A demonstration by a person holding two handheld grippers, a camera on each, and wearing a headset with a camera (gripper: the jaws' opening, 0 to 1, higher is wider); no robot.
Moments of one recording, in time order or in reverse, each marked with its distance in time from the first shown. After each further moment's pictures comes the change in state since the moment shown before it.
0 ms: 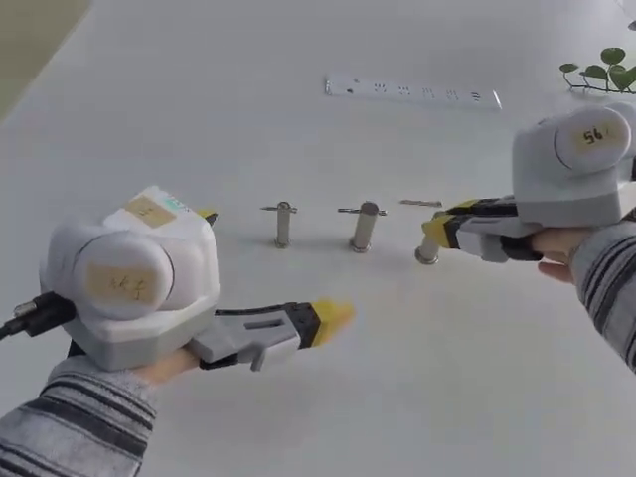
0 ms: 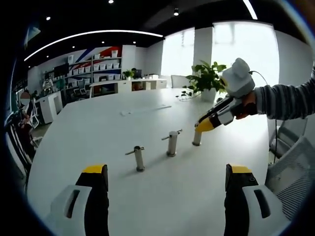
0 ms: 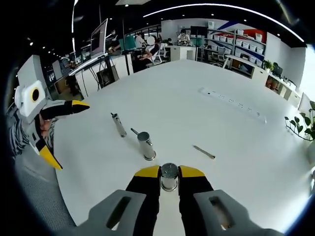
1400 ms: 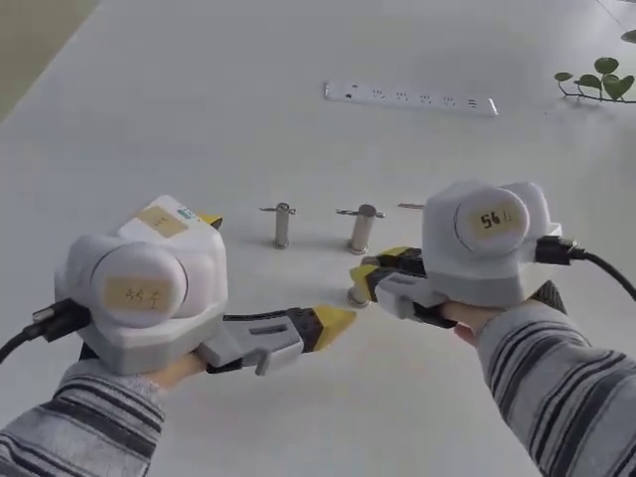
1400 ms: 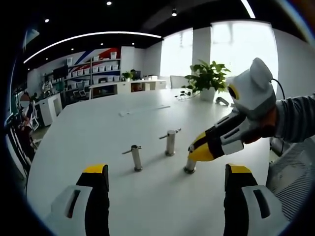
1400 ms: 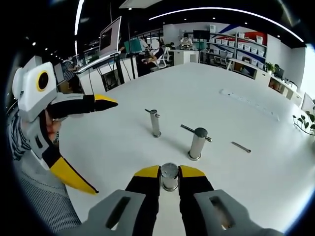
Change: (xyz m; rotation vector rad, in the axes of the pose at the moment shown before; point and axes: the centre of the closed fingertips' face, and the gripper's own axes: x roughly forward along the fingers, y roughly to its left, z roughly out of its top) left arm 0.007 -0.002 -0.003 0.019 -0.006 -0.001; right arm 0.022 0.075 -0.010 0.007 -0.042 0.010
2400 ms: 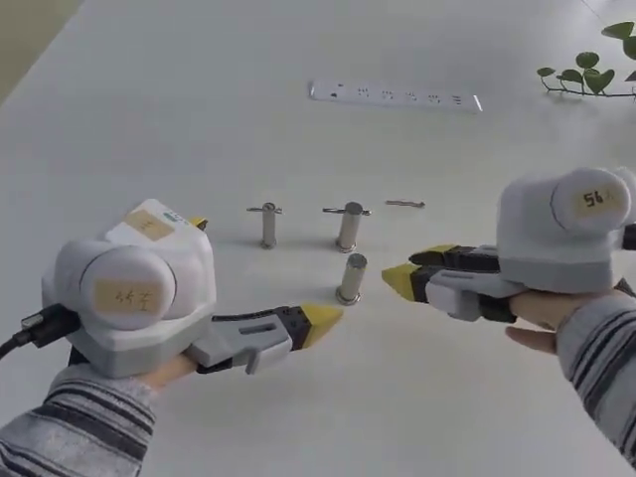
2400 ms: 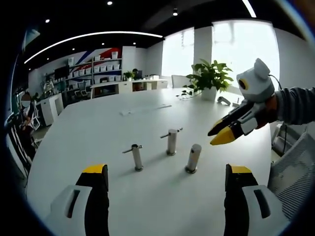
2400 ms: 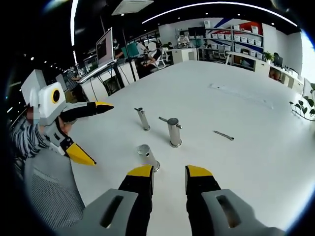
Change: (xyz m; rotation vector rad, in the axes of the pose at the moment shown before) left arm 0.002 0.000 -0.001 -0.002 0.001 0.014; right arm -0.049 -0.039 -0.014 0.056 0.015 0.064
